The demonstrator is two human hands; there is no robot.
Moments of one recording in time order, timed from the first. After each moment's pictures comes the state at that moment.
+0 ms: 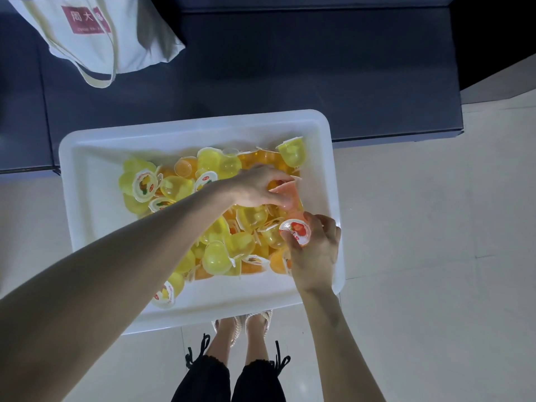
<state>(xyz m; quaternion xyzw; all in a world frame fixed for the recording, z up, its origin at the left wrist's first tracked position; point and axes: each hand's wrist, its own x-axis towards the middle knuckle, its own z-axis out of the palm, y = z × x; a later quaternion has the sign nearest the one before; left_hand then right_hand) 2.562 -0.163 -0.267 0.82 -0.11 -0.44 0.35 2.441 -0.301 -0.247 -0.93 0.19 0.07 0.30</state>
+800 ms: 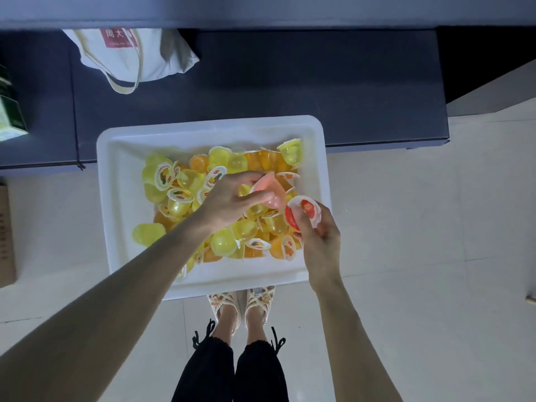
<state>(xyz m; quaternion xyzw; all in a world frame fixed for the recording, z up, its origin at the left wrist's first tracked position) 2.494 -0.135 -0.185 0.77 0.05 -0.25 0.59 2.442 -0.303 -0.172 -0.69 0.30 0.13 0.64</state>
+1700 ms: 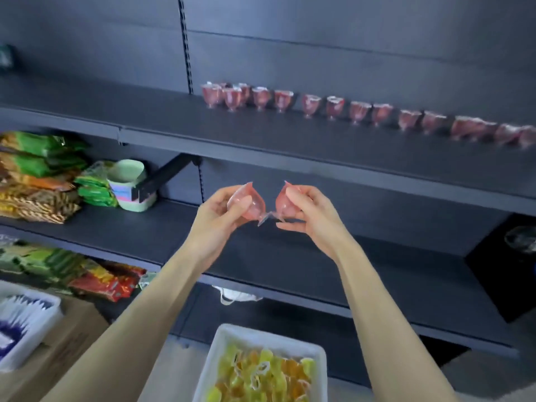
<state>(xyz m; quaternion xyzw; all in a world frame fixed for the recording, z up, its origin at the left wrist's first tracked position) 2.446 -0.024 0.383 0.61 0.02 0.21 0.77 2.538 -0.186 0.405 -0.65 -0.21 0.21 0.70</state>
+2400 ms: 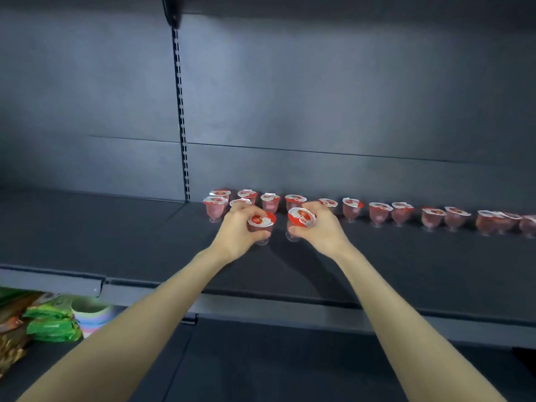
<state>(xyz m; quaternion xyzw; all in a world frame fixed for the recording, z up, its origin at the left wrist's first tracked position) 2.687 0.150 0.487 0.91 -0.02 0.27 0.32 2.755 -0.030 0.496 -0.86 -0.22 -0.07 0.45</state>
